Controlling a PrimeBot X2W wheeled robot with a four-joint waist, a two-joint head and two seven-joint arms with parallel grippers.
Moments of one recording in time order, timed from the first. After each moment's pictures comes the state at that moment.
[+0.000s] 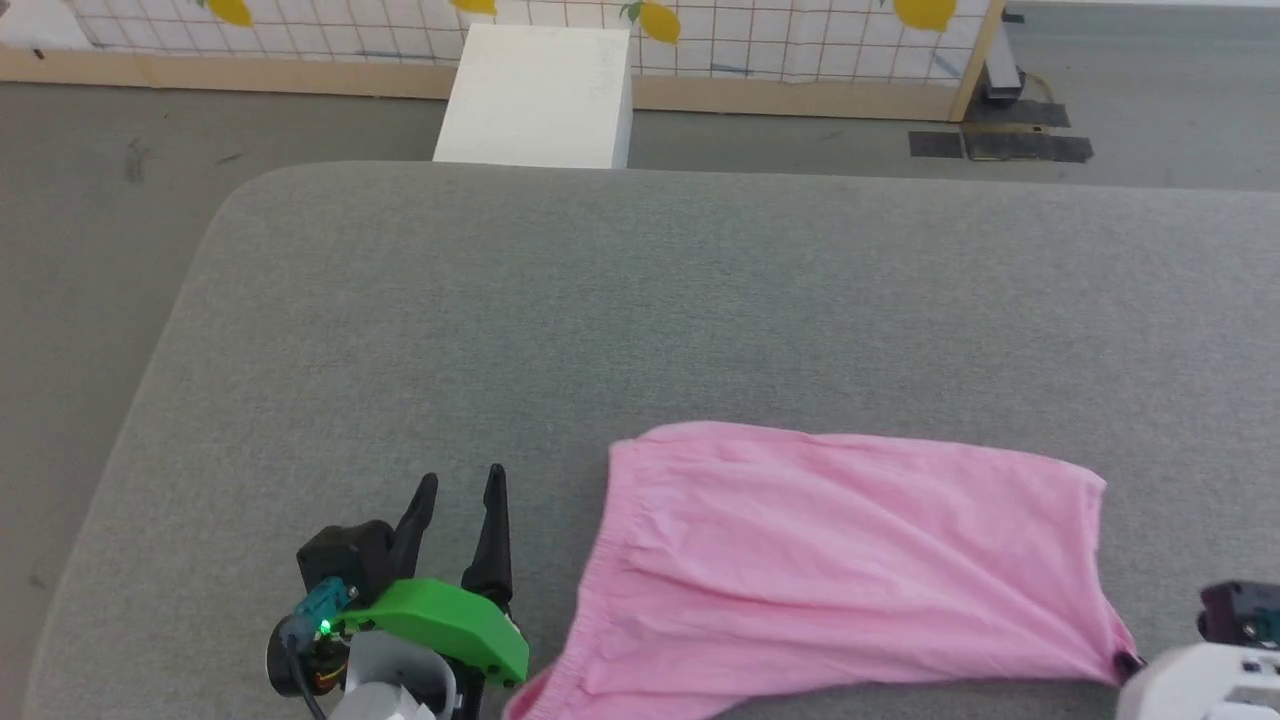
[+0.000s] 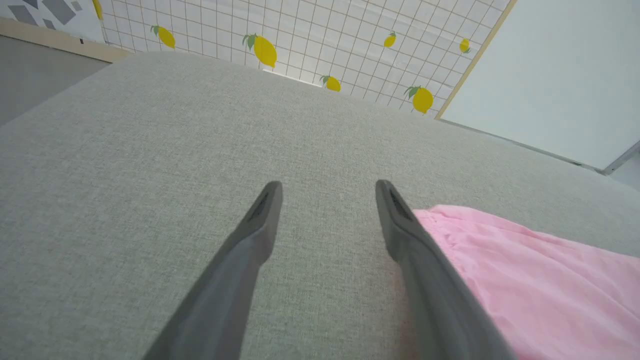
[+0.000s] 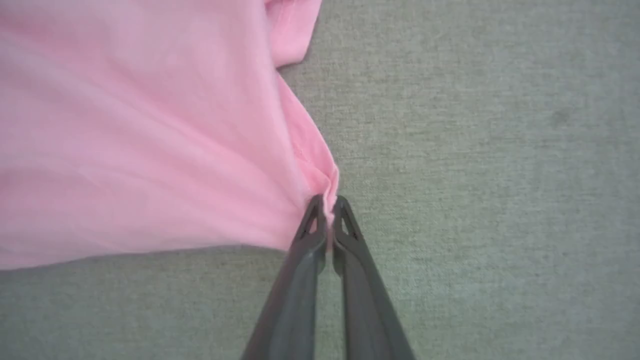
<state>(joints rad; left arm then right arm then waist) -0.08 0.11 -0.26 0.18 -0.46 0.08 -0.17 0.12 -0.05 -0.29 0.05 0.11 0.13 0.56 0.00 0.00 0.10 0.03</state>
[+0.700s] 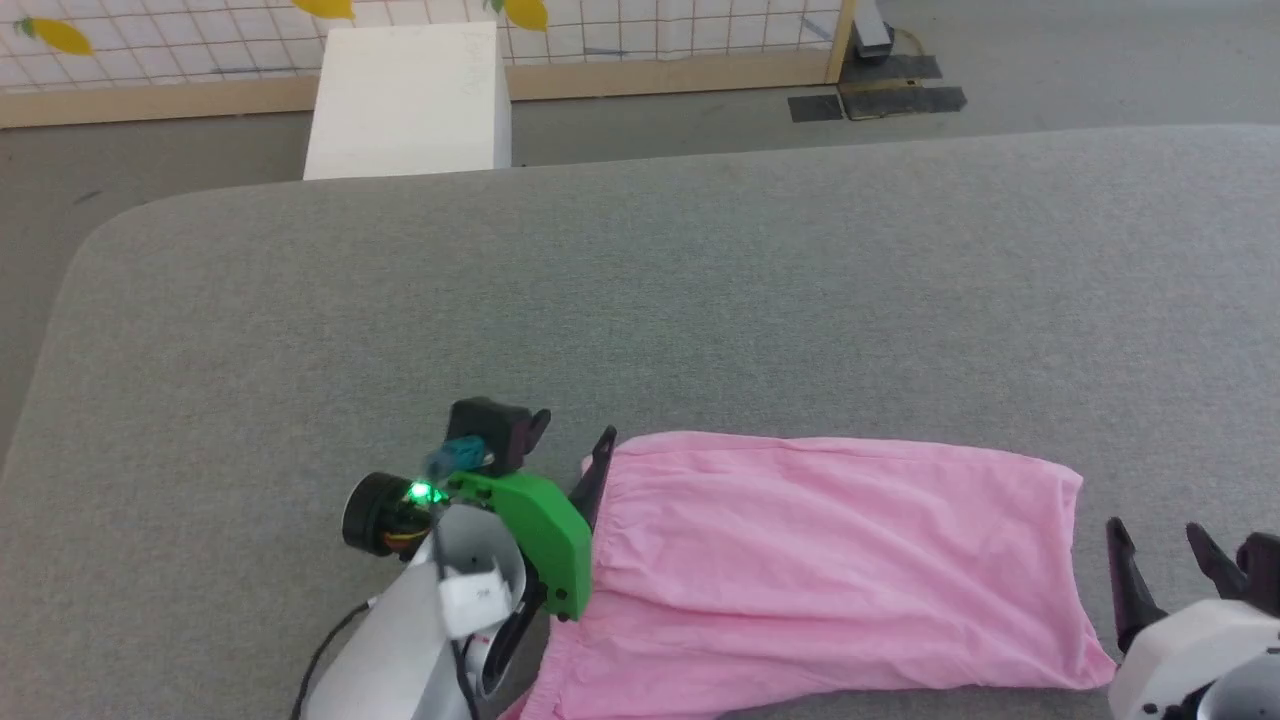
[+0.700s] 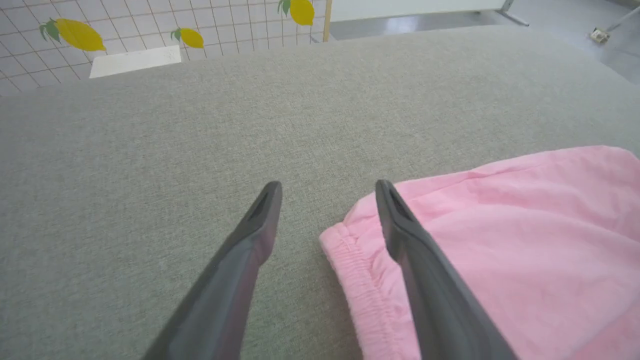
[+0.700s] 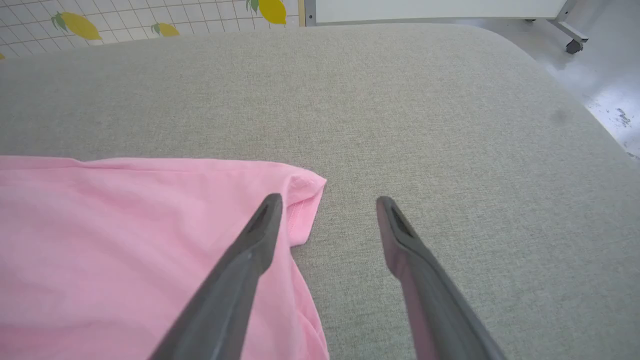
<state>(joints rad) -0.32 0.16 -0.45 0.29 -0.38 -0.02 0.10 0.12 -0.05 -0.27 -0.09 0.07 0.13 0.26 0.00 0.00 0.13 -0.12</state>
